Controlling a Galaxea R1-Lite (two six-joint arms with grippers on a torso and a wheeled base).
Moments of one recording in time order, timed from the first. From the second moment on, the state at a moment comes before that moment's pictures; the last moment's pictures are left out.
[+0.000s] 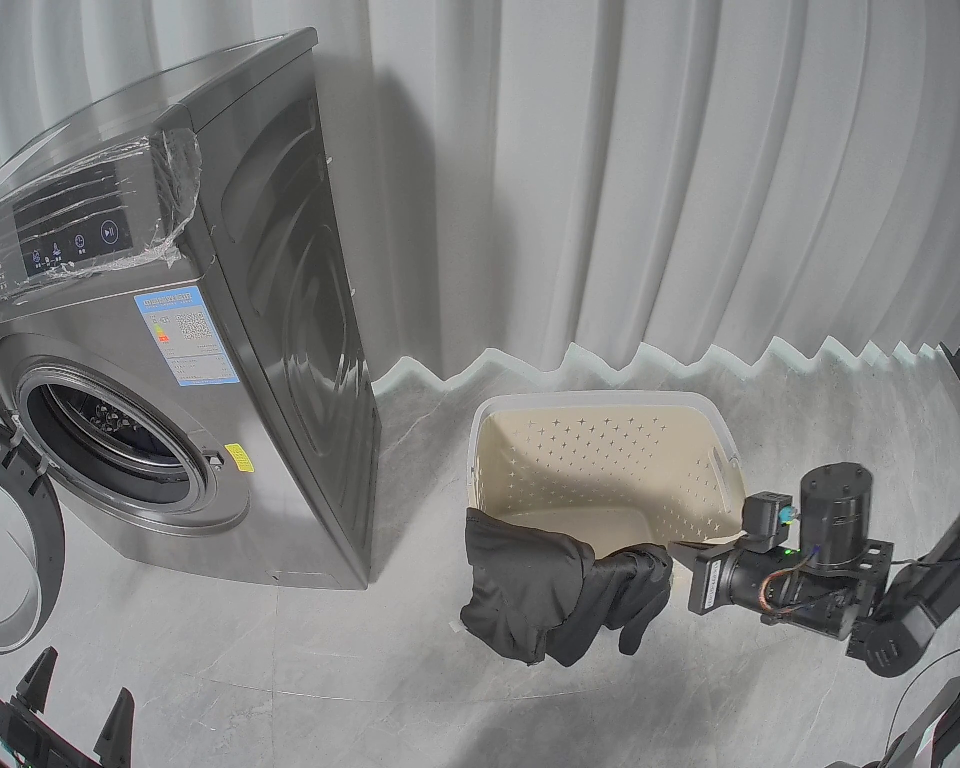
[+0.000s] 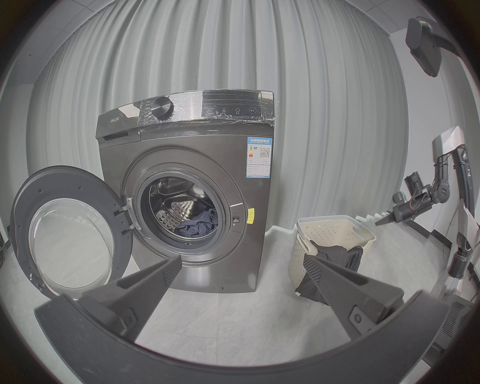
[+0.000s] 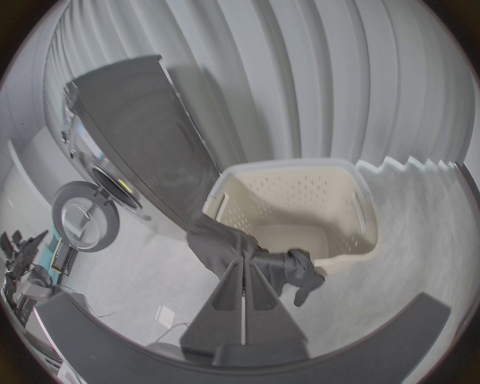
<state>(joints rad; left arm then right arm) 0.00 0.02 -0.02 0.01 -0.02 -0.01 0.53 1.77 -0.34 -0.99 -0.04 0.25</state>
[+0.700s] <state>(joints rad) 0.00 0.02 -0.02 0.01 -0.02 -0.02 0.50 1.91 -0.24 -1.15 -0.04 0.25</state>
